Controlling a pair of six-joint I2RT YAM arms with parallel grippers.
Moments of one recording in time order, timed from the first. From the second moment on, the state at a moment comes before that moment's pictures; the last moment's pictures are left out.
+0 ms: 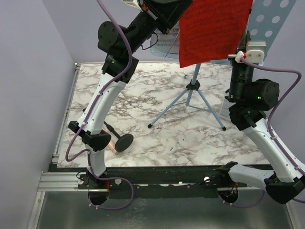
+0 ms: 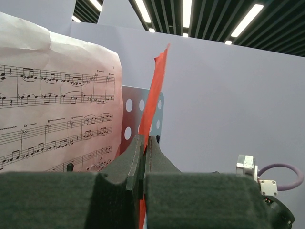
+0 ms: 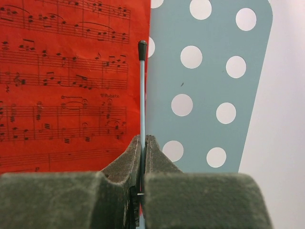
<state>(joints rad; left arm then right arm) -0.63 1.88 2.50 0.23 0.41 -0.69 0.57 1.10 1.33 0.57 0.52 -0.77</state>
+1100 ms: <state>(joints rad) -0.83 2.08 2.69 0.28 0.41 -0.27 0.57 1.07 1.30 0.58 0.46 -0.73</state>
